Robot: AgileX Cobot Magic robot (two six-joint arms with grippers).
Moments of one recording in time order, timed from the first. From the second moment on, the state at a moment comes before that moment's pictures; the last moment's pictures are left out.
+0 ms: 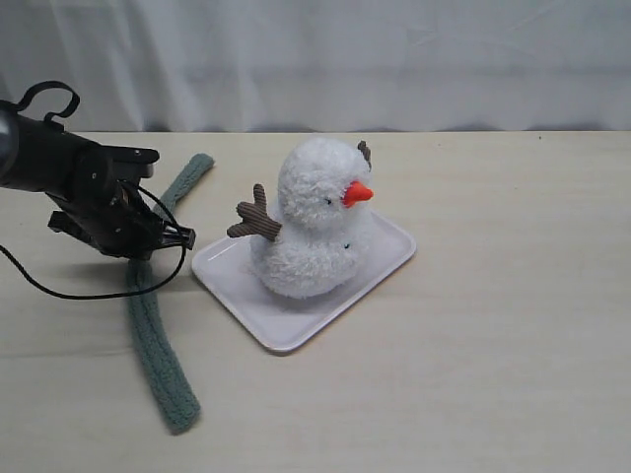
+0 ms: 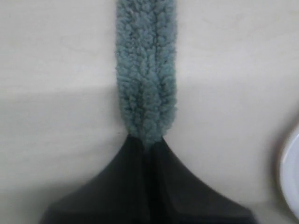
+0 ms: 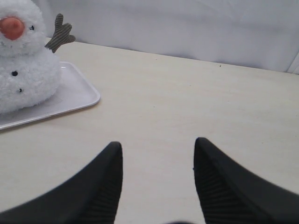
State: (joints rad) left arm -0.24 2.10 -1.20 0.15 0.41 -0.25; right arm 0.07 0.00 0.00 -0.03 0.35 -0.11
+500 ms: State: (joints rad) left arm -0.32 1.96 -1.19 0.15 0.43 -0.23; right arm 0.07 0.00 0.00 -0.03 0.35 -0.11
